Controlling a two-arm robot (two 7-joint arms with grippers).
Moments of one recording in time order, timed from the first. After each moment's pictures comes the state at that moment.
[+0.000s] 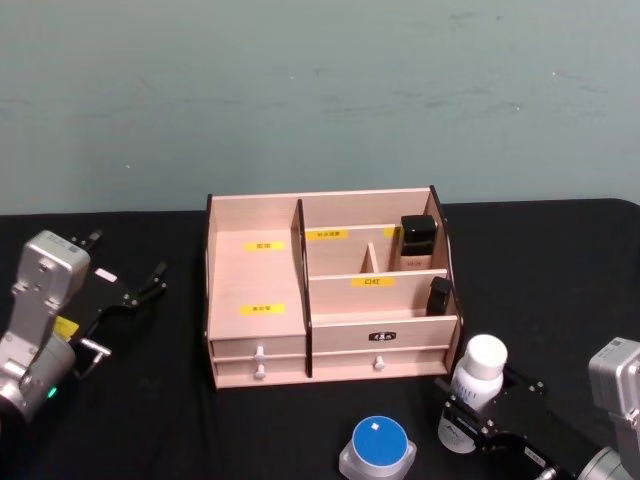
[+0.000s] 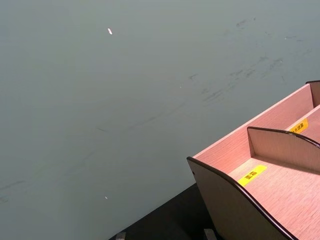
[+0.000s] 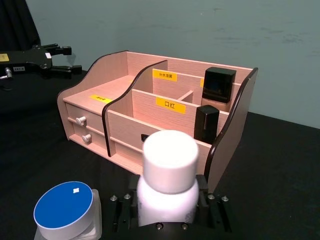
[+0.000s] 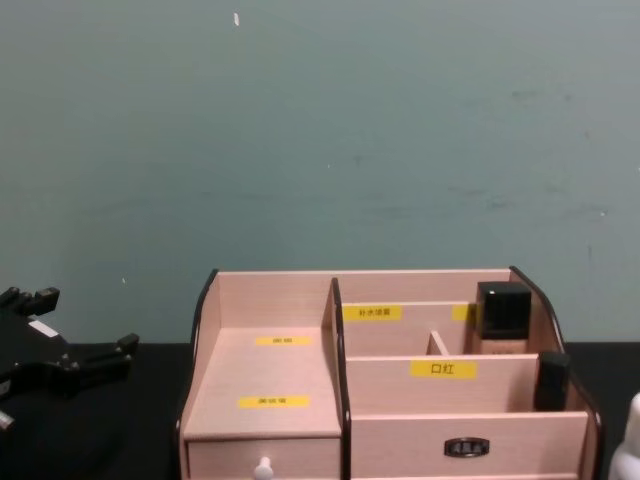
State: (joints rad) left arm -0.20 0.60 0.45 -1.41 -0.25 -0.12 0.03; right arm -0.22 0.46 -0.21 -1.69 0.32 -0.09 0.37
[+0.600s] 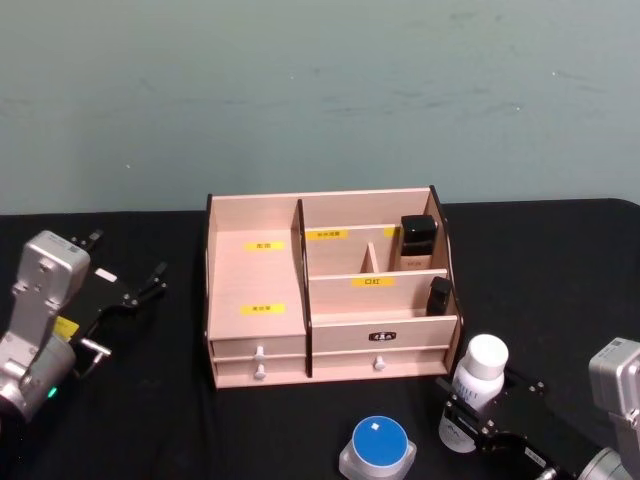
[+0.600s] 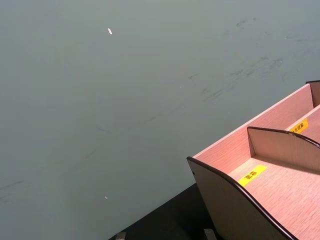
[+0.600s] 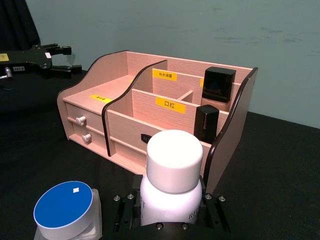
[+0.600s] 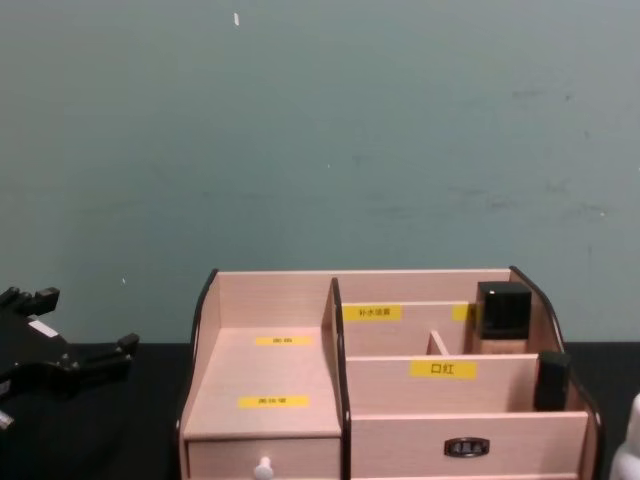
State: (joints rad) left arm -0.20 0.60 0.45 -1.41 -0.25 -0.12 0.03; right arm -0.23 0.46 -0.21 -1.69 0.32 -0.09 0.36
